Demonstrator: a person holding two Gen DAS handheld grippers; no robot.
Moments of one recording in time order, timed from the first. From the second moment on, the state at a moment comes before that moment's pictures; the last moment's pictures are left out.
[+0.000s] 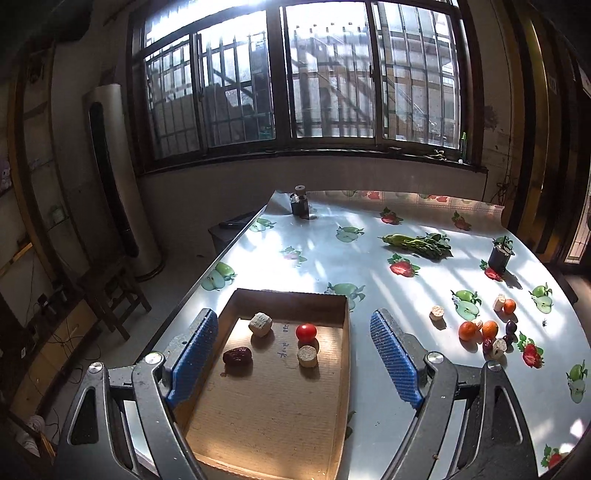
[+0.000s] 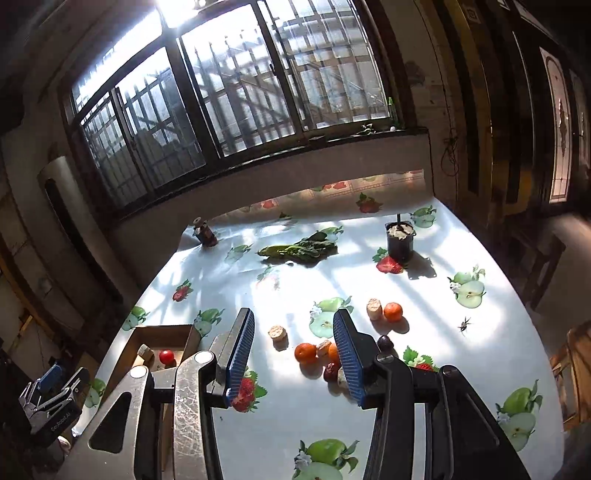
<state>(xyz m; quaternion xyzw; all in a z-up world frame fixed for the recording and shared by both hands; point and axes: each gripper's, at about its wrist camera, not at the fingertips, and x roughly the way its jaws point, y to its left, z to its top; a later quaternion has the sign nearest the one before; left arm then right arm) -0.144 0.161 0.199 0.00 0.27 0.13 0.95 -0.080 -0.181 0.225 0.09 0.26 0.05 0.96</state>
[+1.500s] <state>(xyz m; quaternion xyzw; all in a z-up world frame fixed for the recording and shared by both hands) 0.071 -0.005 0.014 -0.11 0.48 -0.17 0.85 0.049 -0.217 0.008 0.10 0.43 0.09 0.89</state>
